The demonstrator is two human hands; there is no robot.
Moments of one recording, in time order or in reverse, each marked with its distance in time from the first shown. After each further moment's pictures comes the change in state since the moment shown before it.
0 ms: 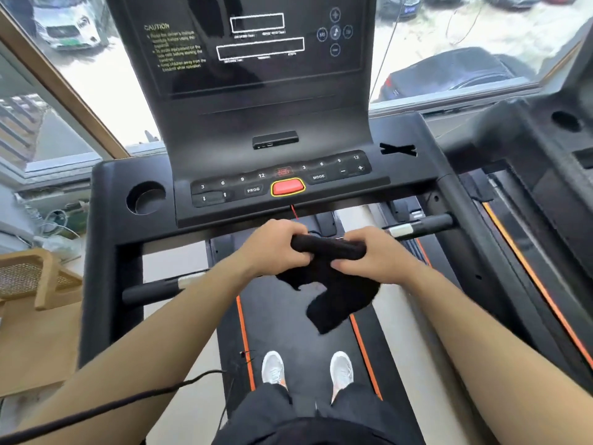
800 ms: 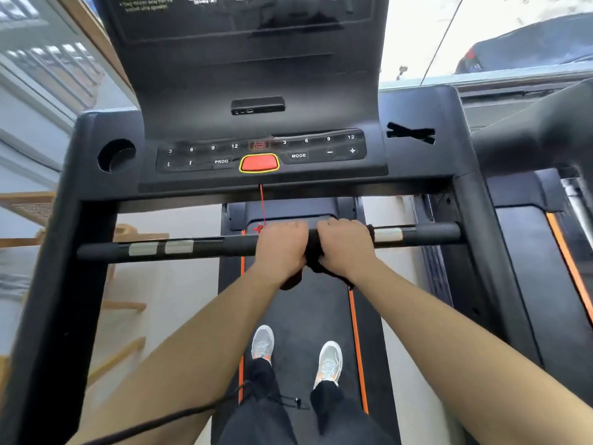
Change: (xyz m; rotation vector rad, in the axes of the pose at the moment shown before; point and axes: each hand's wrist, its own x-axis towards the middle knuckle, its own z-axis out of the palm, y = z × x) left_hand 0.095 0.020 0.139 0.696 0.142 -0.317; right_hand 0.076 0.110 0.031 -0.797 0.026 -0.202
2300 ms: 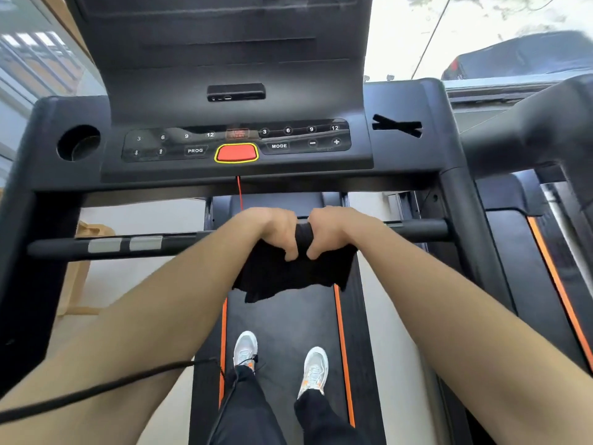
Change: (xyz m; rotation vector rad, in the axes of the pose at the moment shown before) left_hand 0.055 -0.002 -0.033 -0.249 -0.732 0.071; right_hand 0.033 0.033 -0.031 0.226 -0.561 -0.072
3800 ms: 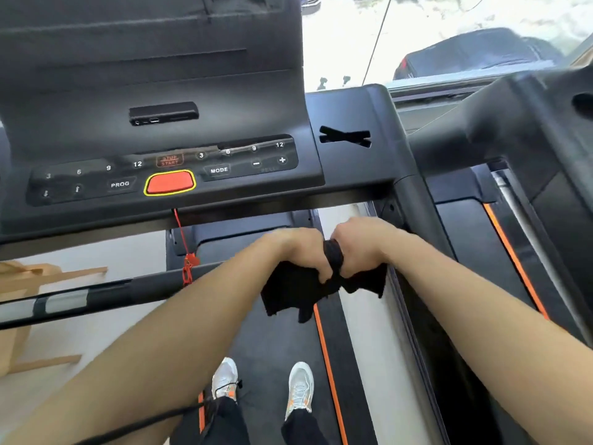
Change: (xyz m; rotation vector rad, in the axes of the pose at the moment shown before) left_hand 0.060 0.100 -0.011 -0.179 -0.077 0.181; right_hand -0.033 0.111 0.013 -0.113 0.065 0.082
